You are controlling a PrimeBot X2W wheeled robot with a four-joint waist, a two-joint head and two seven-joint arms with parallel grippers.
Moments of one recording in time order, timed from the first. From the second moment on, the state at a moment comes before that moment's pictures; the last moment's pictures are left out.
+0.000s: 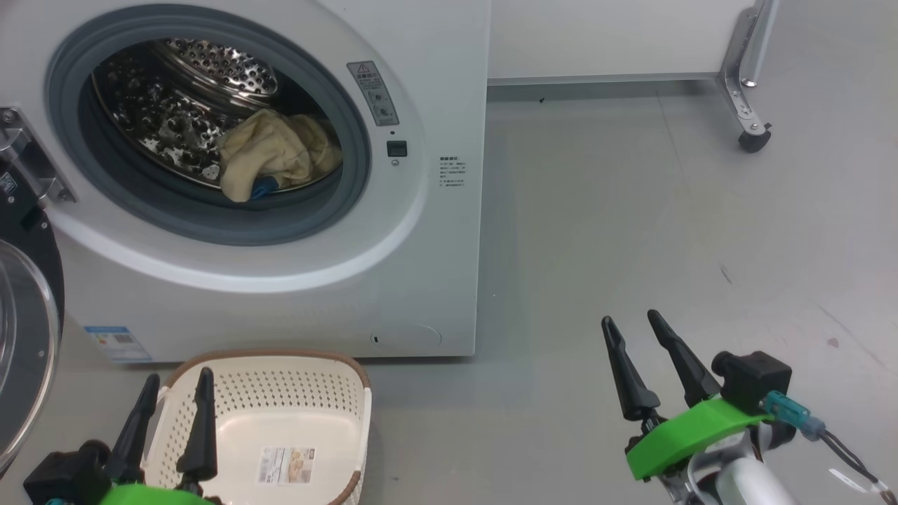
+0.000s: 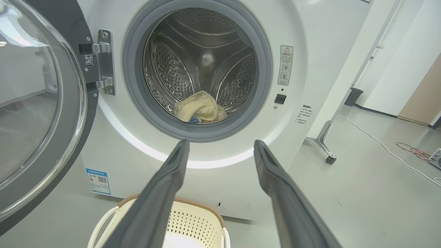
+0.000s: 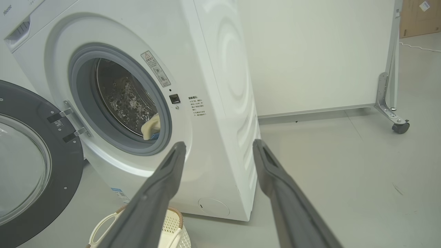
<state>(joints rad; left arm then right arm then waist) 0.03 0.28 -0.16 0.13 -0.52 -0.05 -0.25 -0.07 -0.05 0.26 0.25 0.37 0.13 -0.25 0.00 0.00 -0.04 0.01</state>
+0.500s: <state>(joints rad) 0.03 0.25 -0.13 0.14 -0.50 -0.06 -0.25 -0.07 -0.05 0.25 0.25 0.37 0.13 -0.25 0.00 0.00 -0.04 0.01</state>
